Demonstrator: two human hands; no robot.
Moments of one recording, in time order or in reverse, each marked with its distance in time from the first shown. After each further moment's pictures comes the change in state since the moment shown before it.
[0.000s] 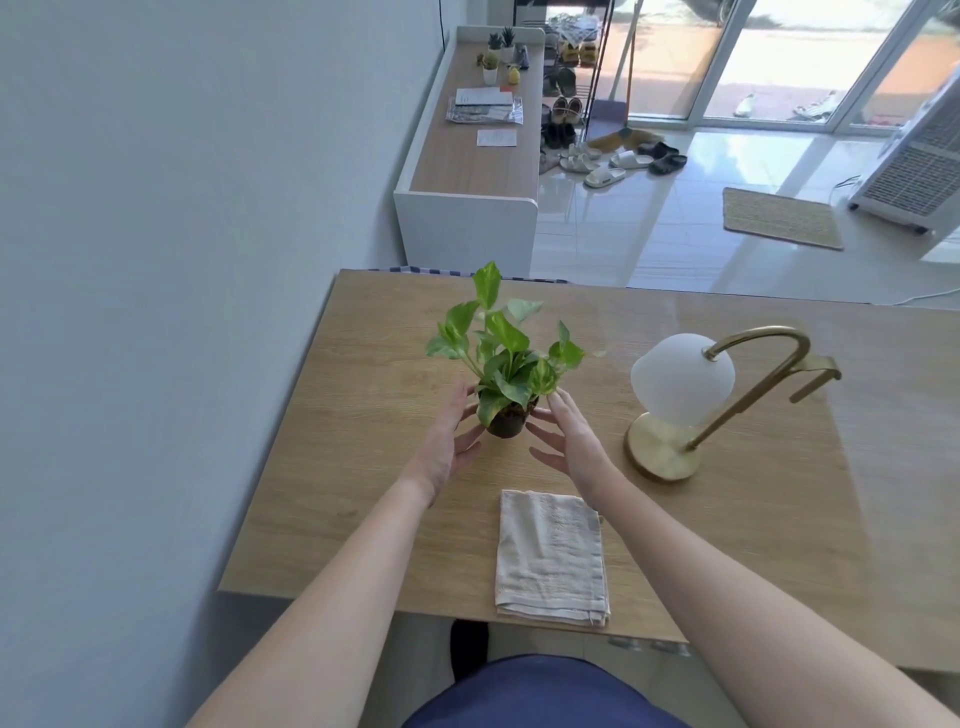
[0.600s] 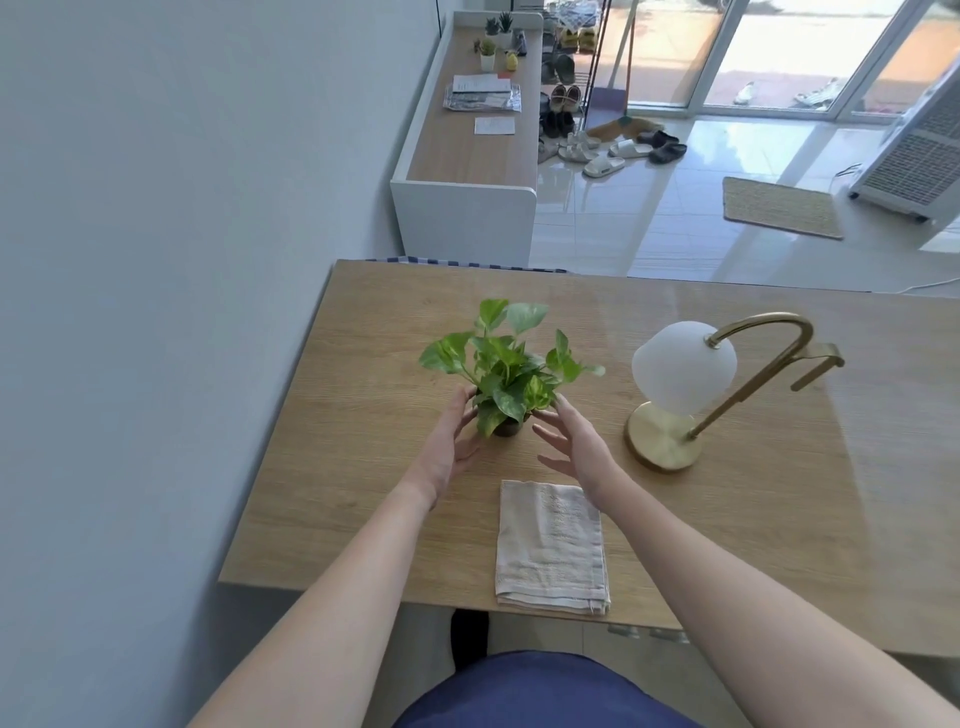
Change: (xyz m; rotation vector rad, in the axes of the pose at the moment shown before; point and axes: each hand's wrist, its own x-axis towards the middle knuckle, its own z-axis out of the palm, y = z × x) left_hand 0.005 -0.023 -0.003 -0.008 -0.031 -0.067; right_hand 0.001 0.019 -0.012 0.029 -0.014 0.091
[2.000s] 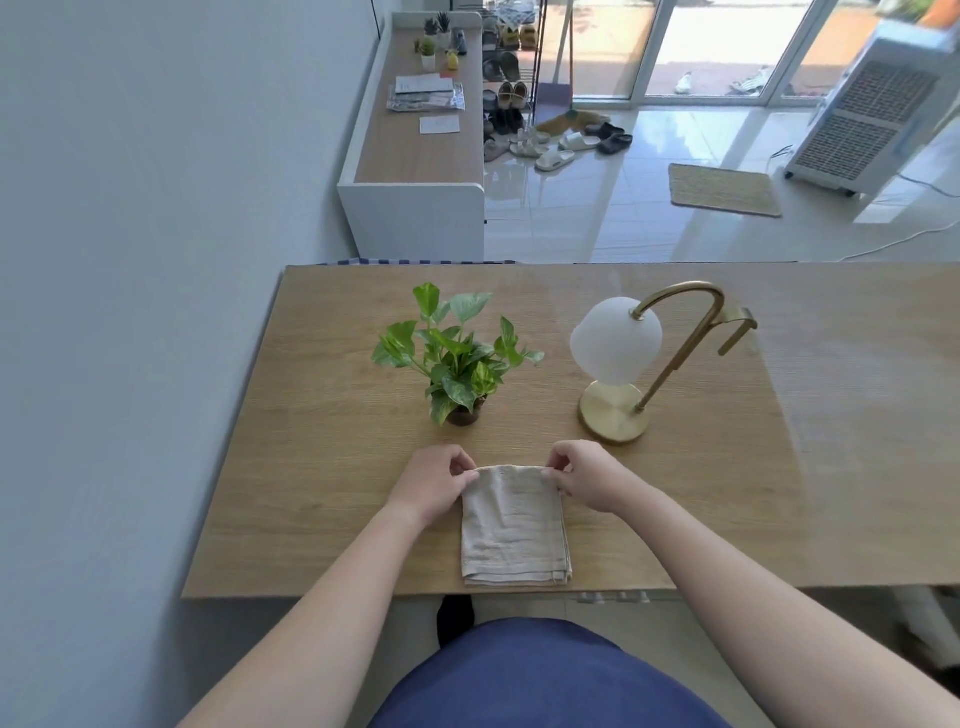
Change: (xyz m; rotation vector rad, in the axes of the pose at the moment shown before) left_hand 0.002 -0.054 0.013 1.004 -0.039 0.163; right_hand -0.027 0.040 -0.085 -1.109 -0.020 -0.122
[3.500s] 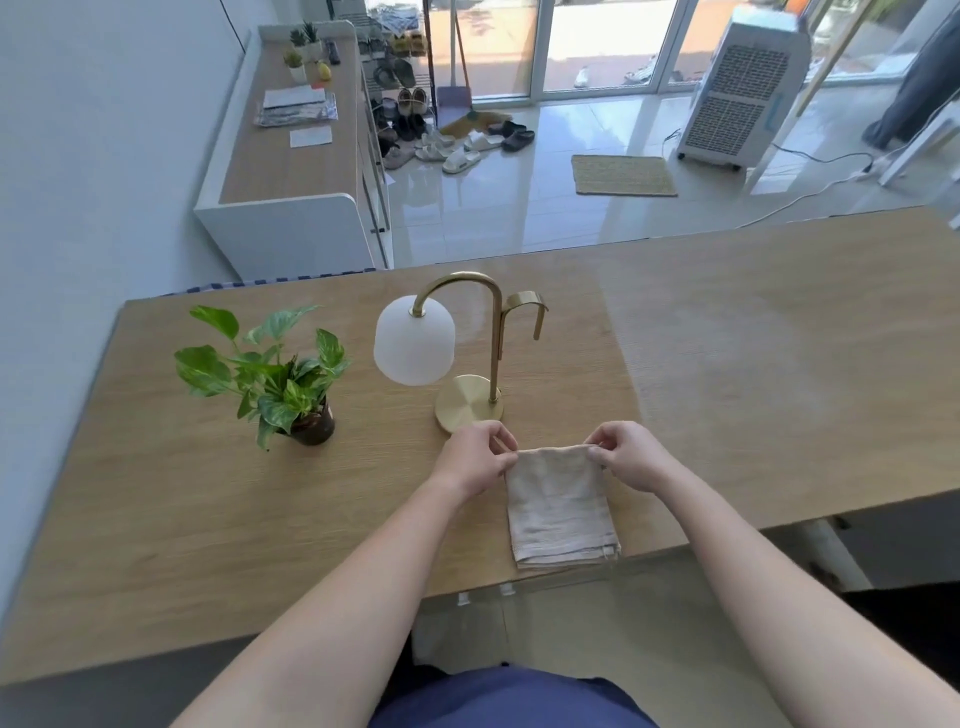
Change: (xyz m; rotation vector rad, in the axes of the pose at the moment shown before) left_hand 0.042 0.211 0.161 -0.093 -0.148 0.151; right_hand -0.082 0.225 -0.110 0.237 0.234 0.276
